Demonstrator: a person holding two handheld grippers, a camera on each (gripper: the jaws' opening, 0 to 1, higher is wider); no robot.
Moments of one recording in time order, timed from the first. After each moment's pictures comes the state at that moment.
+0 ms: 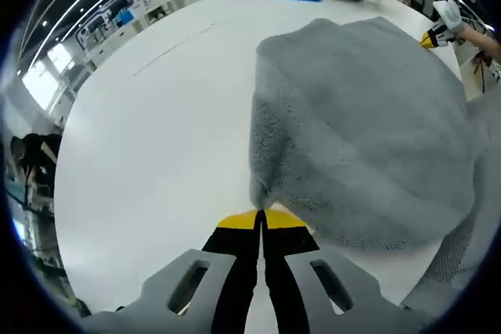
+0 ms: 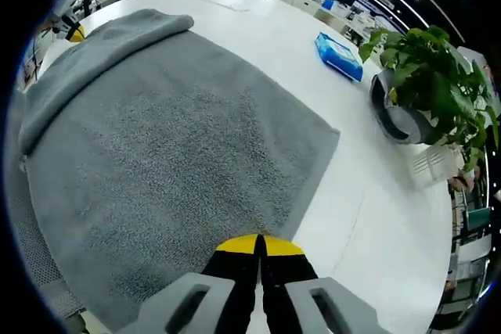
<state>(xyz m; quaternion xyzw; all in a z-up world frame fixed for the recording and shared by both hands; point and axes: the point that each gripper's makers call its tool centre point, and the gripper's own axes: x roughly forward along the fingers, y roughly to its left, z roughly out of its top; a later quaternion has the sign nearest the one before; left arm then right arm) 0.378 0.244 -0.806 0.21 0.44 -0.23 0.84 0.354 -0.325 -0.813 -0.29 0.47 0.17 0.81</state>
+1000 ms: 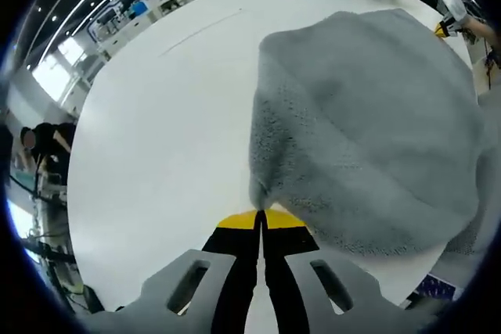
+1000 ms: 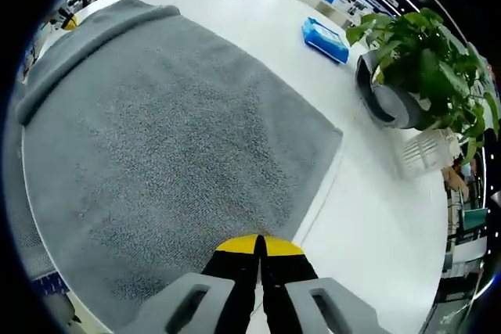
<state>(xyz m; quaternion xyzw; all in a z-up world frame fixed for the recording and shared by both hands) 0.379 0.303 -0.805 0.22 0.46 -0.19 0.84 0.366 -0.379 -0.811 -0.29 0.49 0.15 0.81</state>
